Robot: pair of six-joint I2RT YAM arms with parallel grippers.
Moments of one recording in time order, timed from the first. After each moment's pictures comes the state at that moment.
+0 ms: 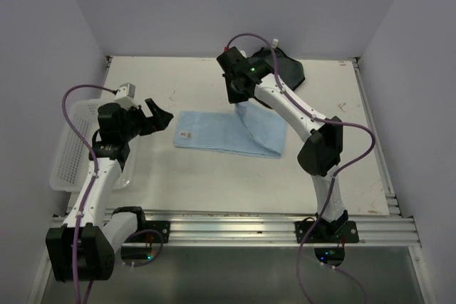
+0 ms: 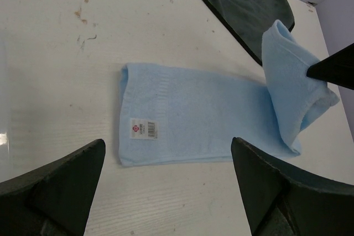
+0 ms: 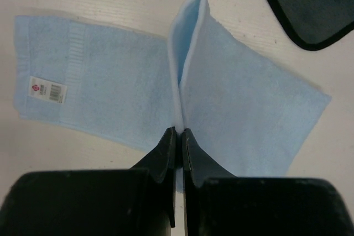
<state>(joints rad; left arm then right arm) 0.06 0.99 0.69 -0.12 0.41 -0.41 0.69 2.09 2.15 -1.06 0.30 0.42</state>
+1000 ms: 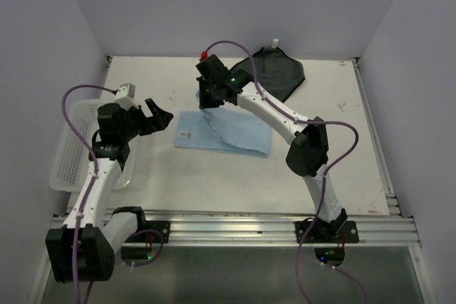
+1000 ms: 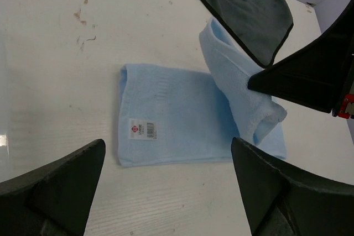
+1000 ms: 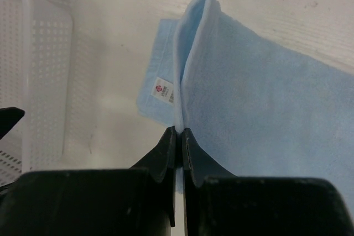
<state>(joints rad) 0.06 0.99 0.69 -0.12 0.41 -0.41 0.79 2.19 2.20 -0.86 0.08 0.60</state>
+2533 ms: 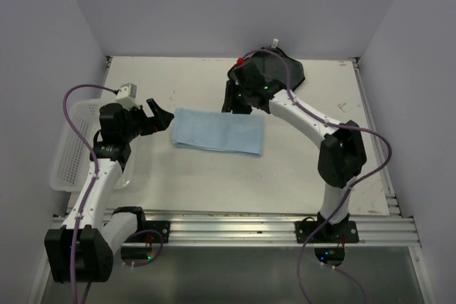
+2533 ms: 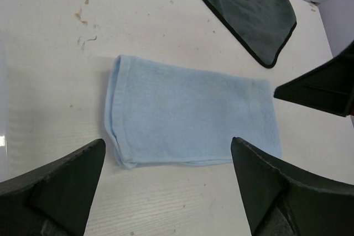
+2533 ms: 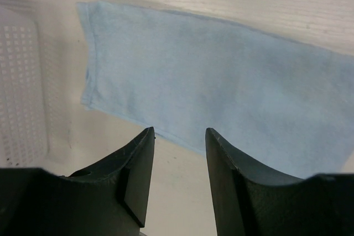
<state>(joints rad) 0.03 0.98 0.69 -0.12 0.38 -0.40 0.66 1.95 1.71 -0.59 -0.03 0.64</state>
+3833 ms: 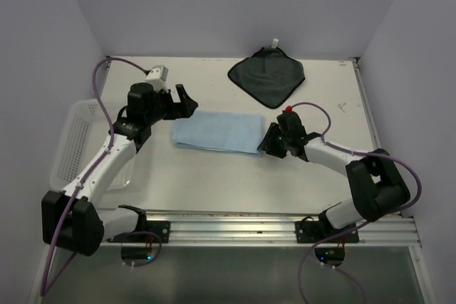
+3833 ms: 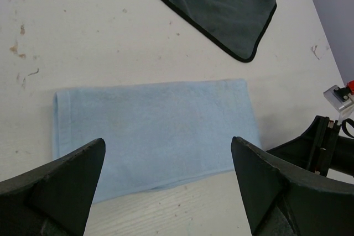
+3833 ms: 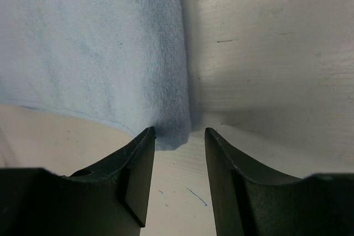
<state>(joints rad) -0.23 1.18 0.91 -0.13 0.21 -0.39 0.46 1.49 0.72 -0.15 -0.07 0.82</state>
